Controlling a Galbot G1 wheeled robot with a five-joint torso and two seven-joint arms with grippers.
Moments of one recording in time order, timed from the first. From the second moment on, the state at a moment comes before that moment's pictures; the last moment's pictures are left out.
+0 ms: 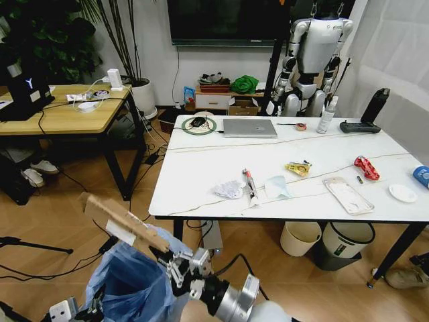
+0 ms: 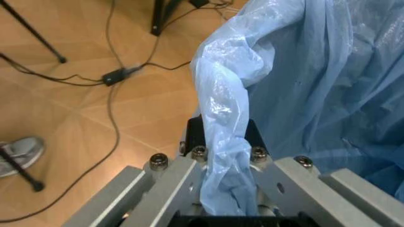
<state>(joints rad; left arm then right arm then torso) 2.23 -1.38 -0.83 -2.37 -0.76 0.18 -0.17 -1.10 0.98 -0.51 2.14 0.59 0.10 0.05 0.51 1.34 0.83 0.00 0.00</state>
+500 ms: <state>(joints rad) 2.21 -1.40 -0.84 -2.39 -0.74 0.18 -0.18 -1.09 1.09 -0.57 2.07 0.63 0.11 0.04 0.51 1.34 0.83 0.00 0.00</state>
